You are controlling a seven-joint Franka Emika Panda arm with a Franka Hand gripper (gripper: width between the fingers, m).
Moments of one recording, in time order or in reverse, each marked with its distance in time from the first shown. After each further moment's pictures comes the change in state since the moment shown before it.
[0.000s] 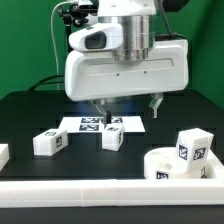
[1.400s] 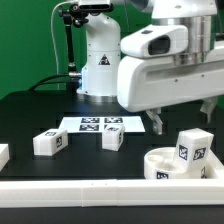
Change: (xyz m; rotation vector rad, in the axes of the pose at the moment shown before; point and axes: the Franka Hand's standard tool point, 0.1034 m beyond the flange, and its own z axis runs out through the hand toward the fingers) arm 0.053 -0.059 -0.003 0.033 -0.003 -0.098
